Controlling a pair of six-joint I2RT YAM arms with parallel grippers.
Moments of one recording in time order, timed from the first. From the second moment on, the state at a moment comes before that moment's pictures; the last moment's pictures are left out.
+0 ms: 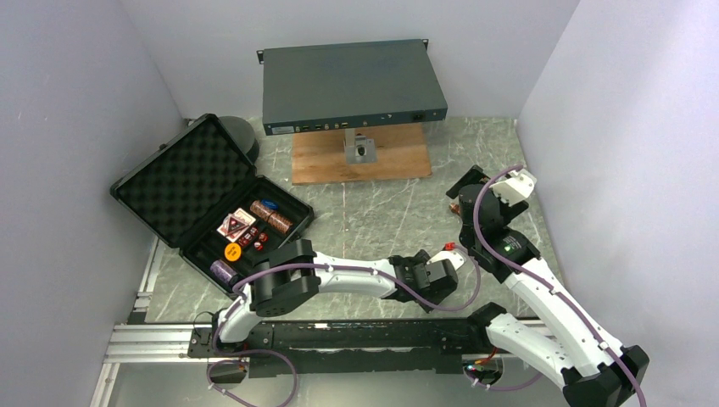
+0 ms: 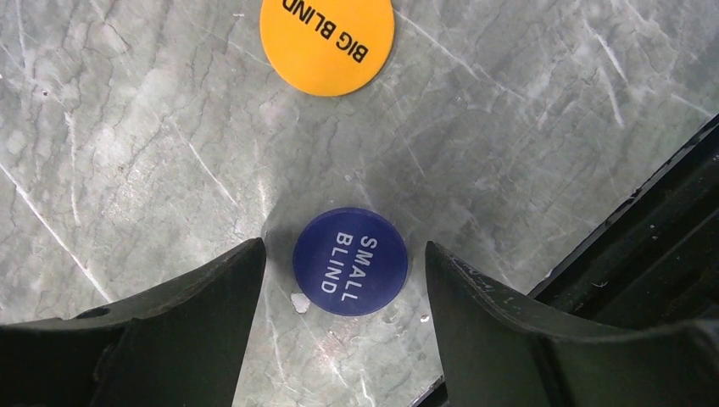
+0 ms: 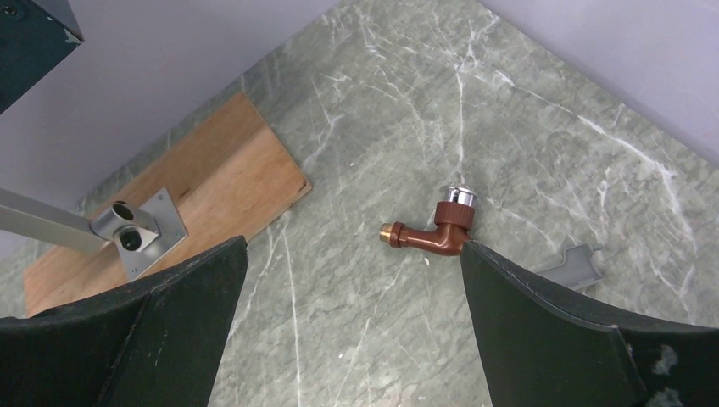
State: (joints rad) left arm -1.38 2.12 1.53 -0.39 -0.31 -0.42; right arm 0.52 0.82 0.81 -0.43 0.93 0.73
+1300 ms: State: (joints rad) left arm -1.40 2.14 1.58 -0.50 -0.39 -0.55; right arm 0.52 0.82 0.79 -0.42 0.93 0.72
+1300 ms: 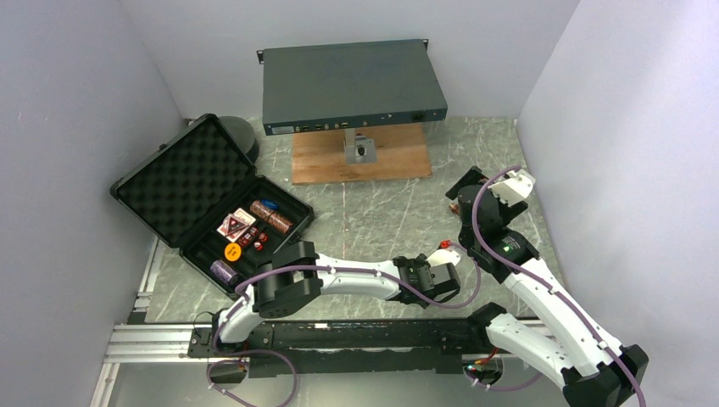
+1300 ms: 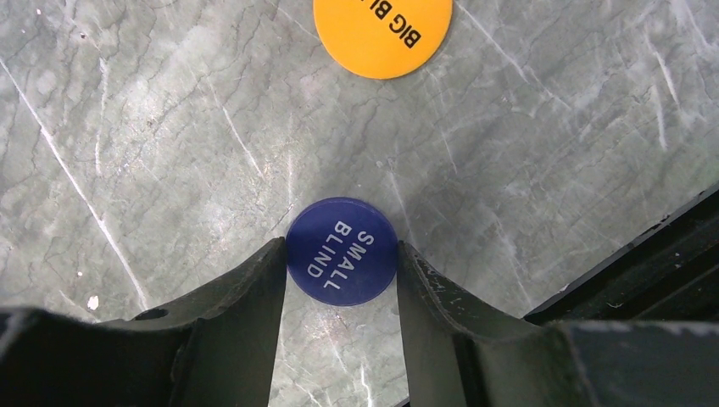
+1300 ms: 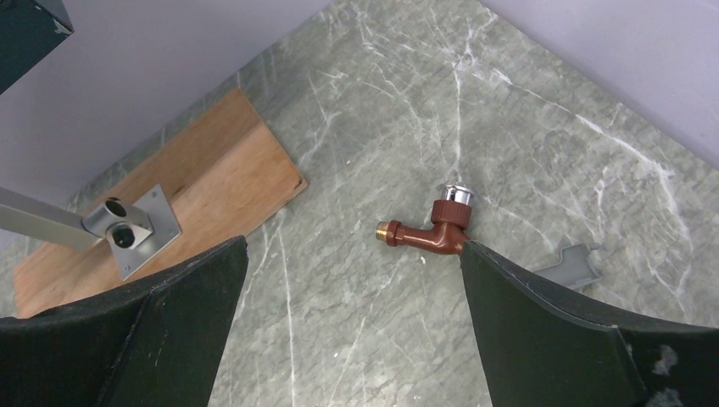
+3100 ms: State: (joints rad) left arm -1.33 2.05 1.53 -0.69 -0.31 -0.64; right arm 0.52 0.83 0.79 -0.39 0.89 0.70
